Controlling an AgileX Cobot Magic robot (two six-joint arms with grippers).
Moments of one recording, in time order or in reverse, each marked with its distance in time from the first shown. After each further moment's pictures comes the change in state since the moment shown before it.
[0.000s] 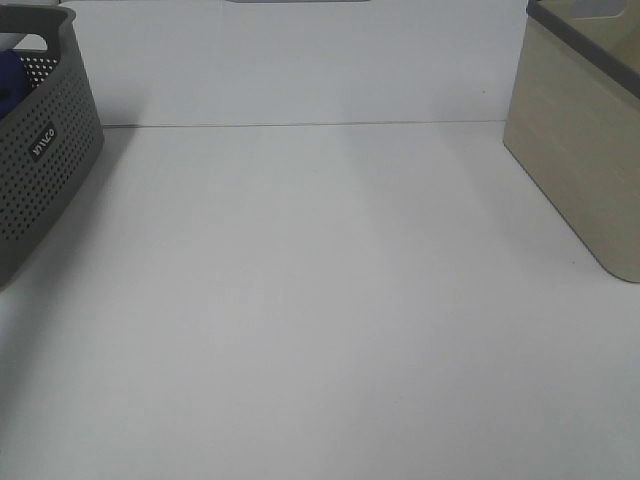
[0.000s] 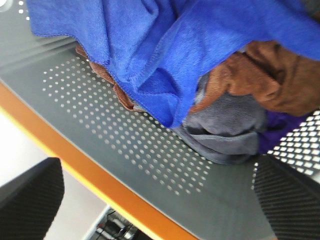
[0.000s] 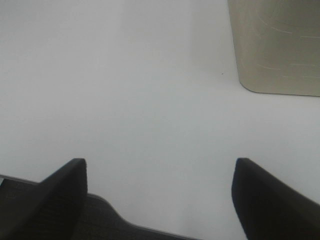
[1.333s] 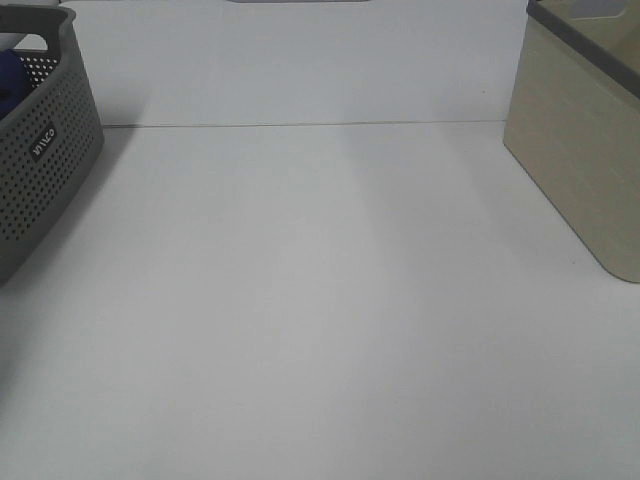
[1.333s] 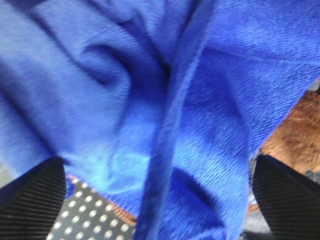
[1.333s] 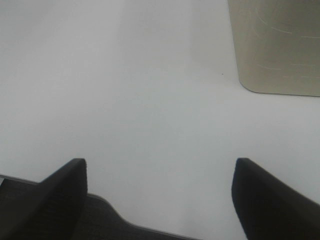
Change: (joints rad) left arm 0.069 0.312 -0.056 -0.083 -0.222 0.318; right arm 0.000 0.000 0.000 0.000 0.000 0.000
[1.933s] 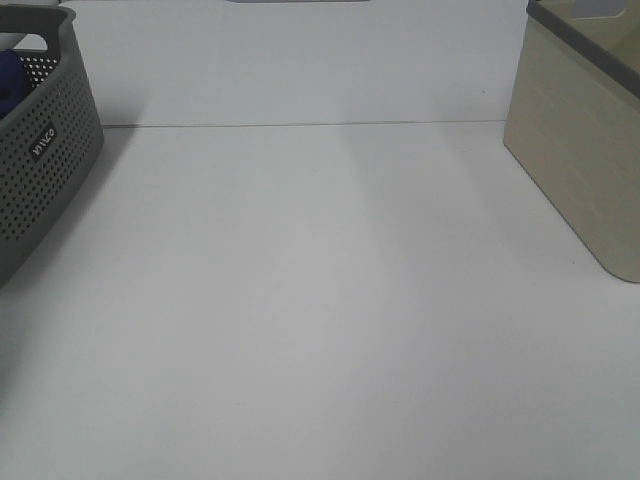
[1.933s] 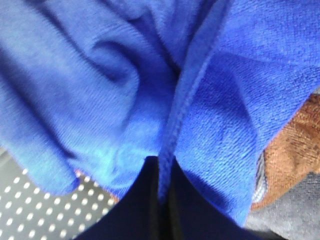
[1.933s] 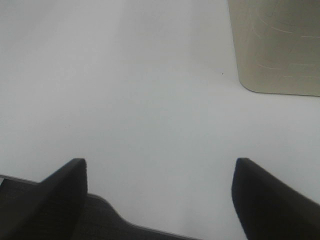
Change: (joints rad) left arm 0.000 -0.004 -0.013 0.005 0.004 -0.044; right arm 0.000 0.000 0.000 0.000 0.000 0.000
